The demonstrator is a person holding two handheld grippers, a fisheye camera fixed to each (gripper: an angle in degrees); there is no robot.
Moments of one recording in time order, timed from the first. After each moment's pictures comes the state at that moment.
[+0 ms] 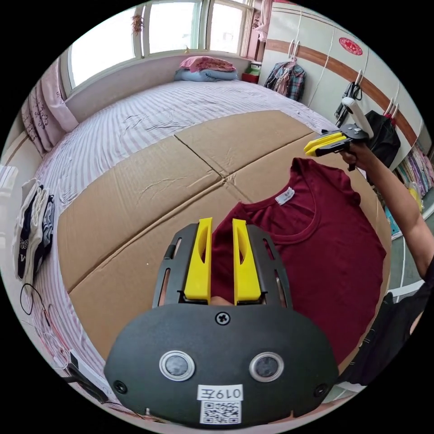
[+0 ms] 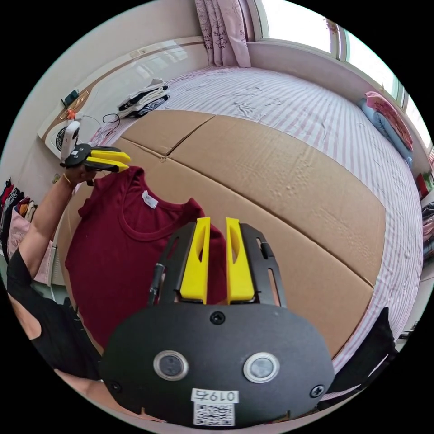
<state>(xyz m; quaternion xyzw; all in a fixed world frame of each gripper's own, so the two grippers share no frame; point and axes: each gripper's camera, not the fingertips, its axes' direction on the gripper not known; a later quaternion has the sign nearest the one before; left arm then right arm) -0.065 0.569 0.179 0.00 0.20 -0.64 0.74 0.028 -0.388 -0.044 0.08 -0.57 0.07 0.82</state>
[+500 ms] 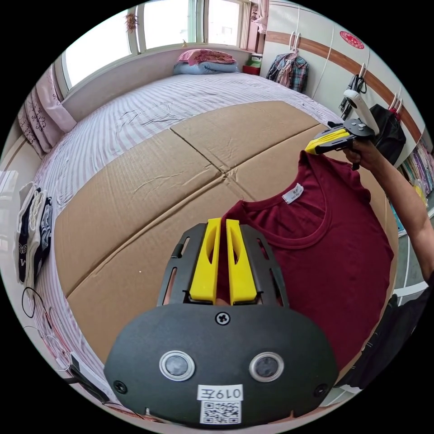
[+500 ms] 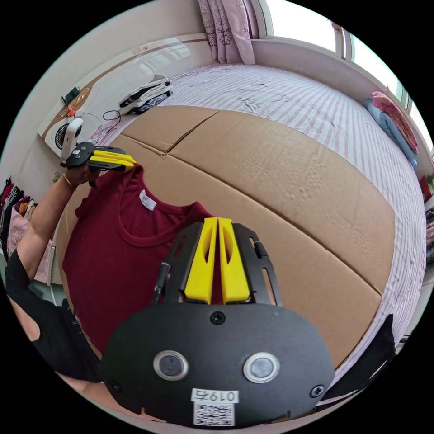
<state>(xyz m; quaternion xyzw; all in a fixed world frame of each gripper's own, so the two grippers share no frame) -0.044 0.574 0.178 -0.01 0.19 -0.65 0.73 0.017 -0.368 -0.023 0.09 -0.57 0.07 0.82</state>
